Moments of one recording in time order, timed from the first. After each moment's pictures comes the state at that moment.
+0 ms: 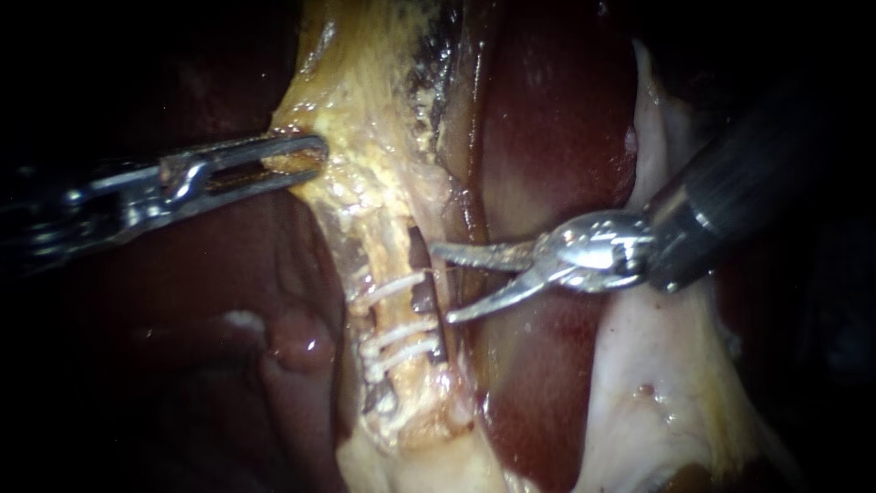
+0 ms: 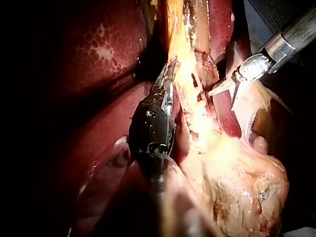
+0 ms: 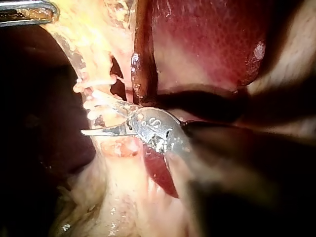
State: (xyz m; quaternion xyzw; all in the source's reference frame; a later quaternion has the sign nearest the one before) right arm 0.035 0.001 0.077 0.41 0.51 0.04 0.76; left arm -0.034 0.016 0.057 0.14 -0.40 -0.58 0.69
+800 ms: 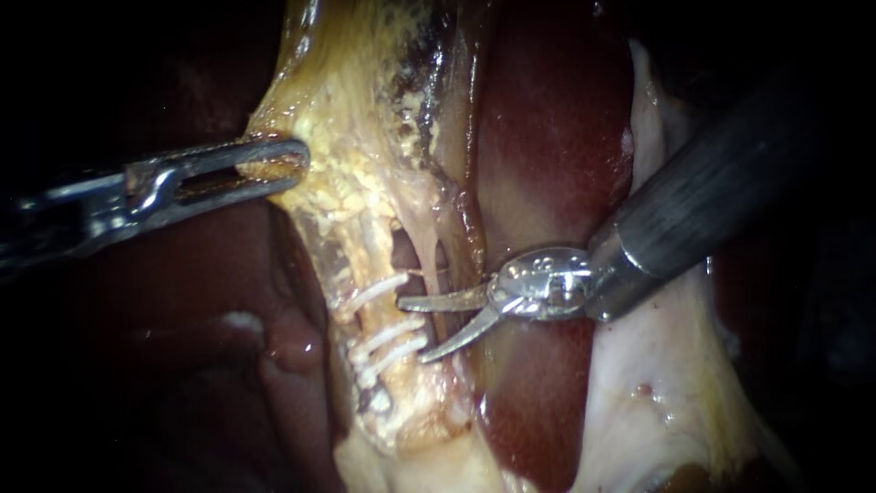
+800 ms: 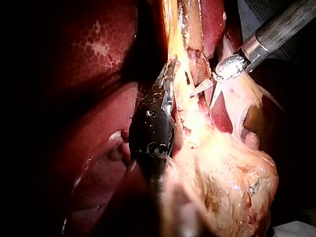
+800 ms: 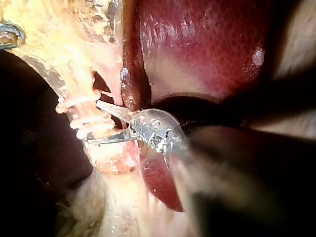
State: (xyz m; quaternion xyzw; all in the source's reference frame) right arm 0.036 0.002 0.081 0.42 0.48 0.05 0.77; left arm -0.034 0.015 0.054 0.14 -0.41 -0.58 0.69
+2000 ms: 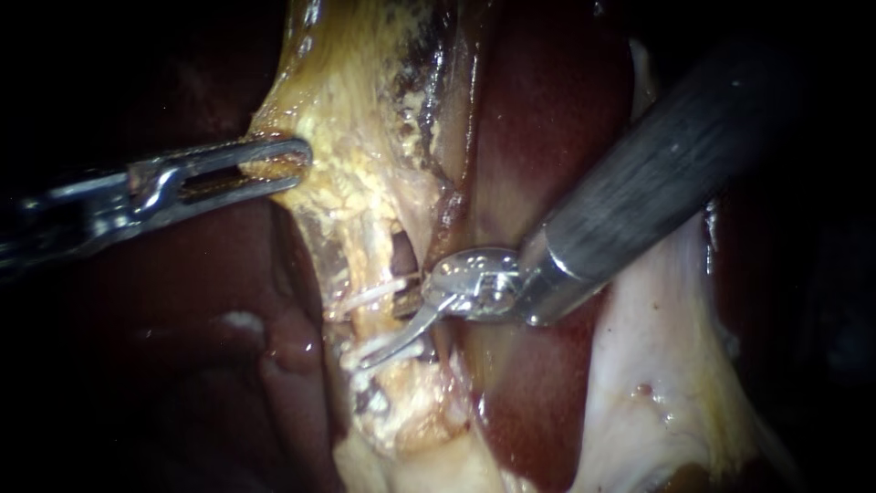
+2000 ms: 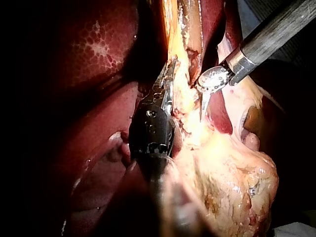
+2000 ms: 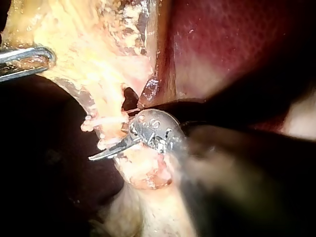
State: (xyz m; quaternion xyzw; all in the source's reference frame) right arm 0.043 0.002 0.081 0.50 0.53 0.04 0.69; left arm -0.034 0.015 0.055 0.14 -0.41 -0.58 0.69
